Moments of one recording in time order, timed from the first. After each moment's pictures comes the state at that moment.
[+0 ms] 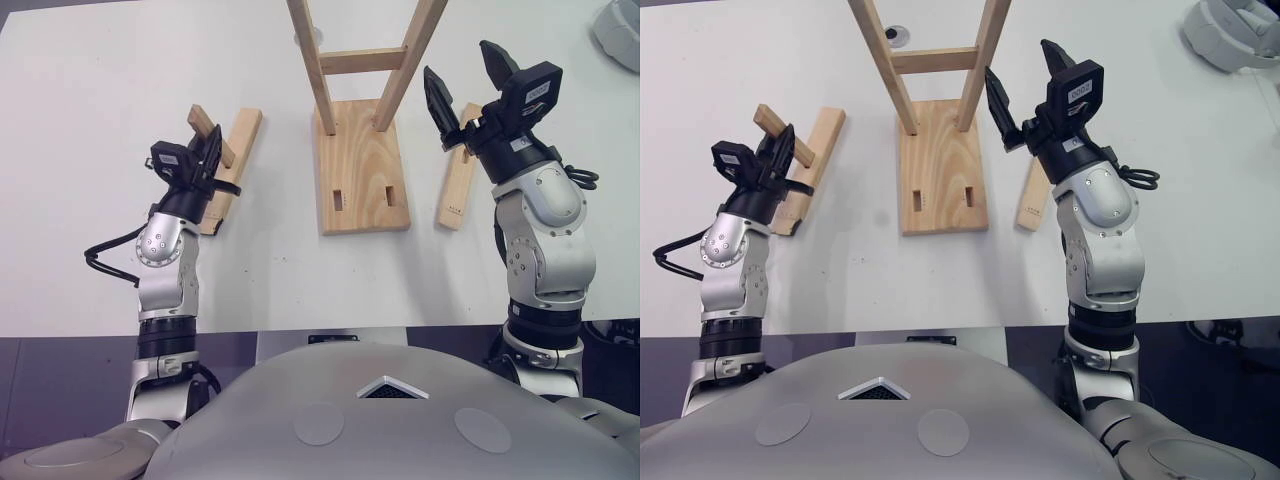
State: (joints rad) left arm 0.11 0.24 0.12 0.01 -0.20 -0.13 -0.37; right arm -0.04 -0.25 -0.02 -0.45 0.21 0.34 0.32
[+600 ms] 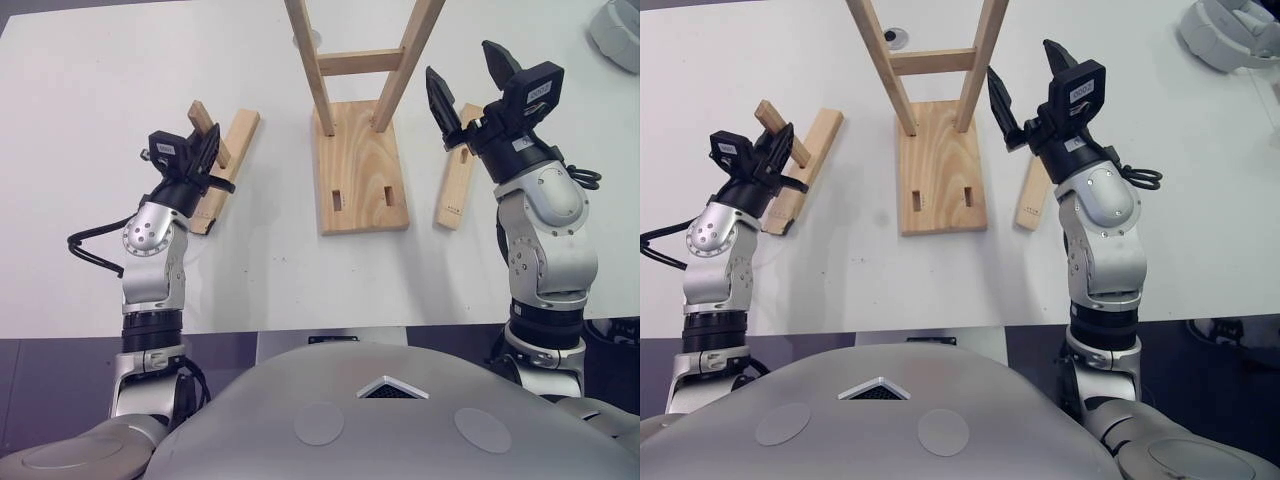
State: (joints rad) left arm 0.09 0.31 0.13 0.01 -0.24 0.01 -0.38; right arm -0.05 -0.26 -0.02 -0.44 0.21 0.34 0.32
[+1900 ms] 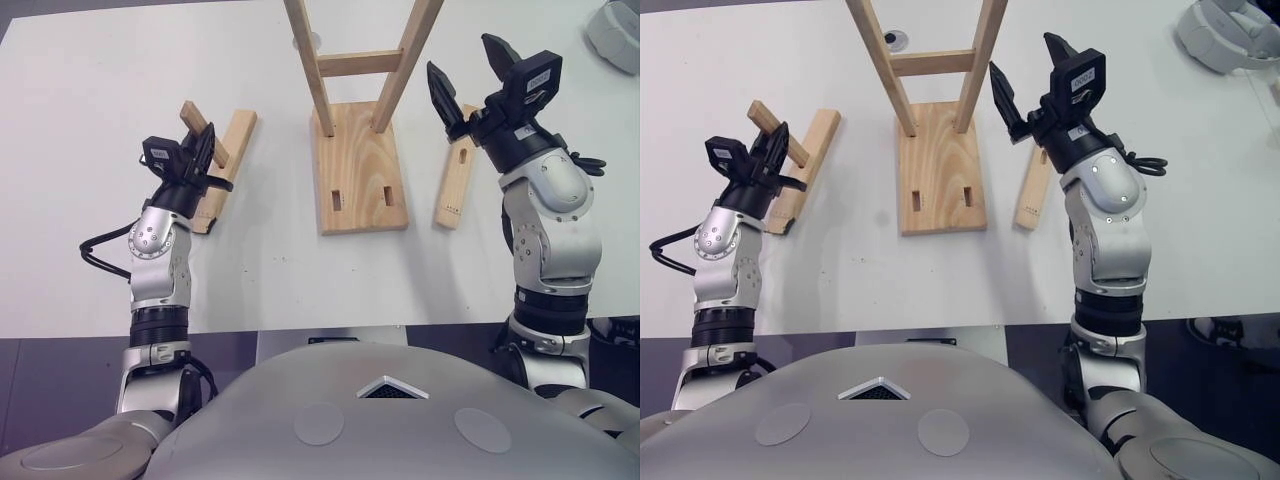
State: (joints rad) left arm 0.07 0.29 0.13 0.14 -0.29 -0.15 -0.38; right arm -0.11 -0.28 -0.03 -0.37 0.20 0.33 0.37
